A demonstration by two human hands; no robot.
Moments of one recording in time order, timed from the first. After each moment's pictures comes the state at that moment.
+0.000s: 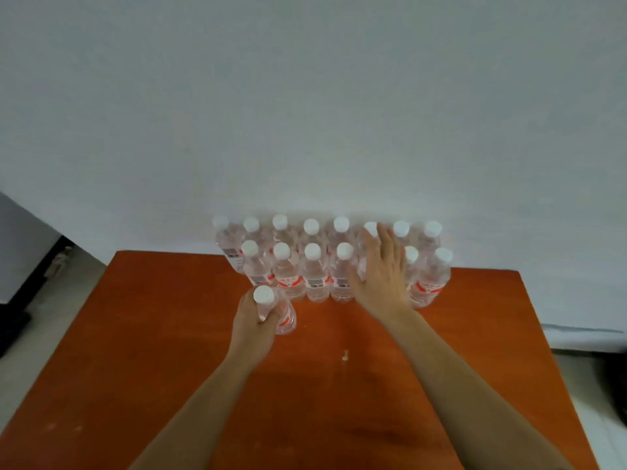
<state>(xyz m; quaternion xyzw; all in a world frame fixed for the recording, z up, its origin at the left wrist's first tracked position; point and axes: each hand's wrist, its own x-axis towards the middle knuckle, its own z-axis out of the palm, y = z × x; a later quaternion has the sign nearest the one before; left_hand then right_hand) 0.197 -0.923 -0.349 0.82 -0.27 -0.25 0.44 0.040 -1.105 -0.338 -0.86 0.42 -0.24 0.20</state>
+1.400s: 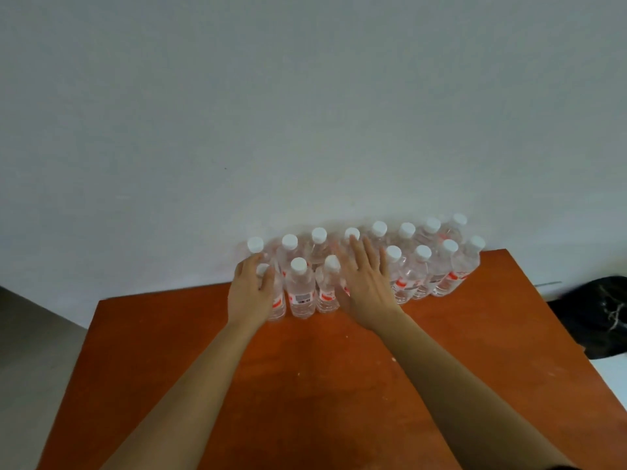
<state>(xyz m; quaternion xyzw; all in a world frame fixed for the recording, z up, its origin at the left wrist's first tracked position) 0.371 -0.939 -0.337 0.79 -0.44 -0.18 0.38 0.169 -1.018 -0.325 -0.88 0.46 -0.06 0.07</state>
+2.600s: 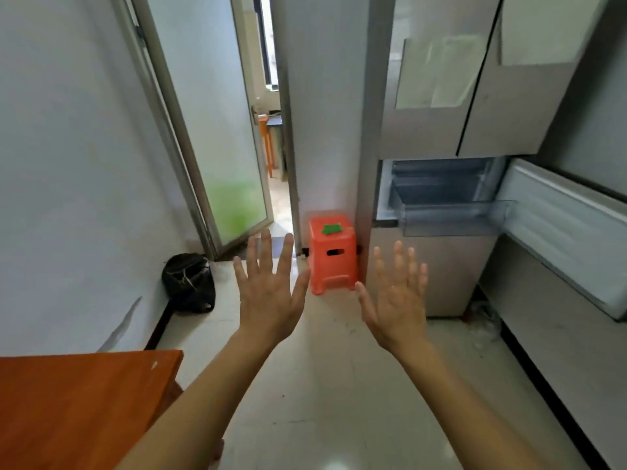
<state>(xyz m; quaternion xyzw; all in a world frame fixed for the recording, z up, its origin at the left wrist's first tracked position) -0.423 -0.557 -0.190 0.18 -0.95 -0.06 0.25 -0.526 -0.363 -0.240 -0.24 0.93 -0.20 -0.21</state>
